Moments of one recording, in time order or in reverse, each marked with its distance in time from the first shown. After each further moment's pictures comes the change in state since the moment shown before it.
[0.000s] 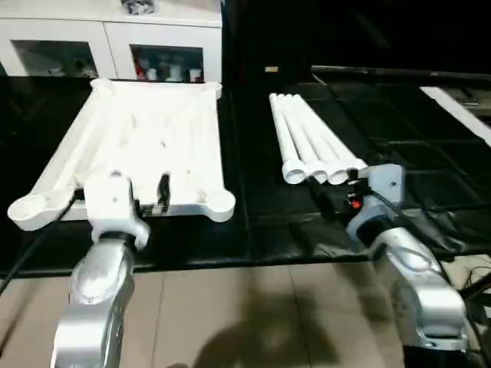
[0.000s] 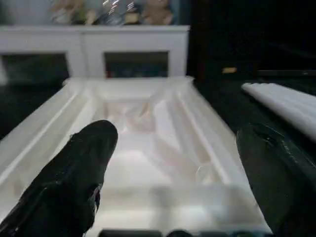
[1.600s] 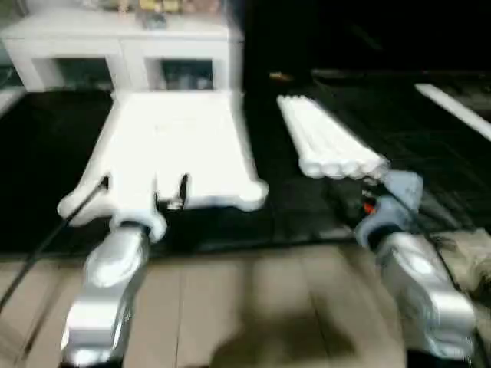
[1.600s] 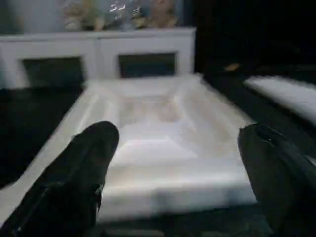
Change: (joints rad) left arm 0.009 -0.004 -0.027 0.019 0.008 0.077 -0.009; right arm -0.018 0.029 -0.039 -0.007 0.076 0.078 -0.076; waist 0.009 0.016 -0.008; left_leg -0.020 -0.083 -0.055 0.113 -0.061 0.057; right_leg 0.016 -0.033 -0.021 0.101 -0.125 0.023
